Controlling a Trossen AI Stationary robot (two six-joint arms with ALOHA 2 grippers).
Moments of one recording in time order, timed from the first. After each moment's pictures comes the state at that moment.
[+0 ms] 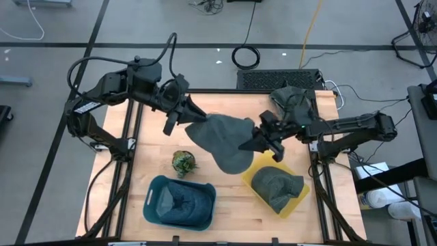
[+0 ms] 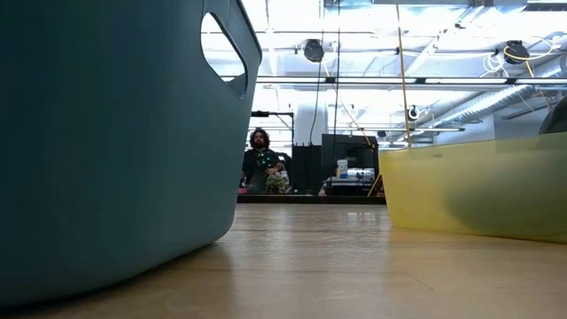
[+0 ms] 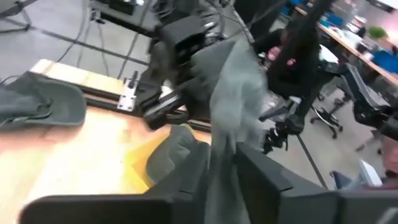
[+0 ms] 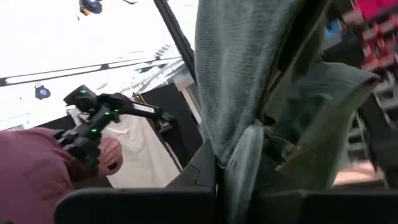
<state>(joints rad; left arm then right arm) 0.12 1.47 2.00 -0.86 0.35 -0.30 0.02 1.22 0.94 0.60 -0.42 0.63</state>
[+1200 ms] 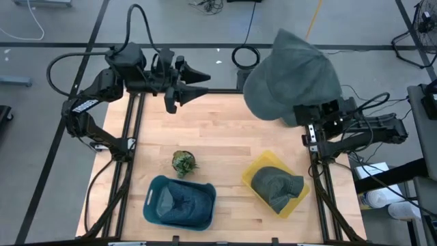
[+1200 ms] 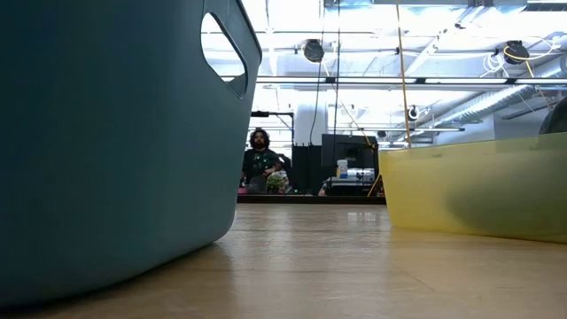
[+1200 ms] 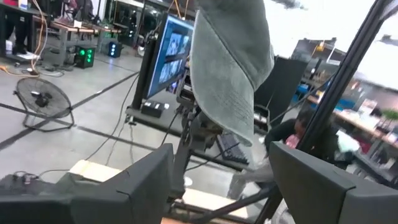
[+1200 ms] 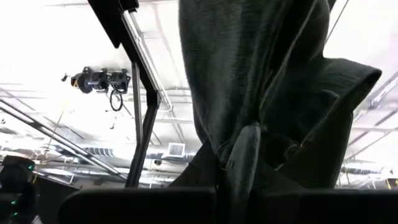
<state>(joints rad) 0.17 1.45 2.00 -0.50 0.20 -0.32 0.02 1.01 0.95 1.01 -0.13 0.01</state>
